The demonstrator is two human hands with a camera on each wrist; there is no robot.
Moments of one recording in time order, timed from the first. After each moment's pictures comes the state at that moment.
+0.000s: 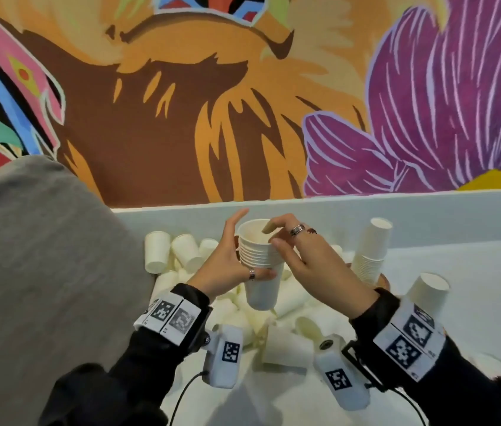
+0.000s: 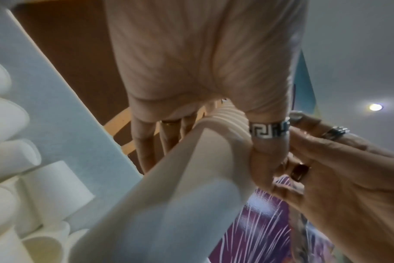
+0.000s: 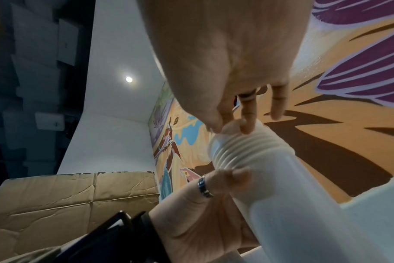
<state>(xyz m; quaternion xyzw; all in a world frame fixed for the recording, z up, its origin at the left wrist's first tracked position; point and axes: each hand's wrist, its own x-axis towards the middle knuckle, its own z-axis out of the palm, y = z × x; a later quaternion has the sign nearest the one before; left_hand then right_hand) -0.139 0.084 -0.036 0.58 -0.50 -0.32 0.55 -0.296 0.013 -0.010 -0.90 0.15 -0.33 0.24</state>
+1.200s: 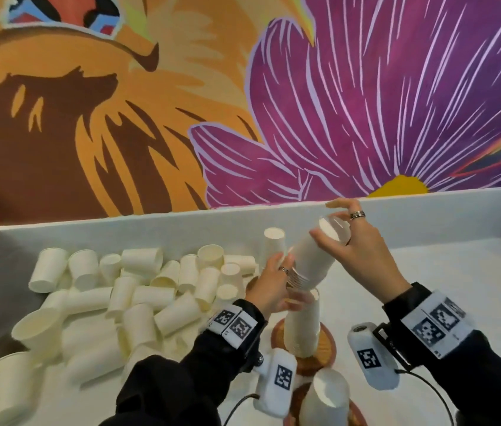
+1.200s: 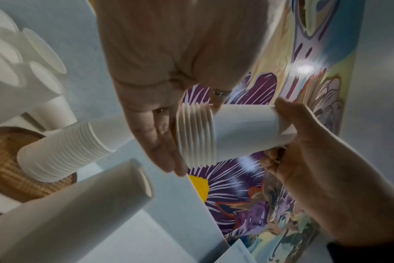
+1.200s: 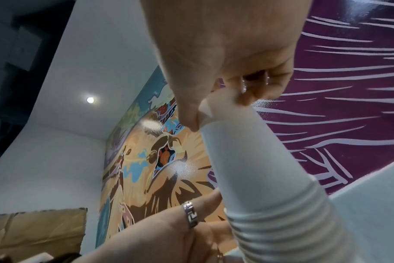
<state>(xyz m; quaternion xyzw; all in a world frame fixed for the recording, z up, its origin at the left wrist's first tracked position) -0.407 -0.117 -0.067 0.58 -0.34 -0.50 0.54 -0.543 -0.184 -0.009 -0.80 0.34 -0.41 0.27</state>
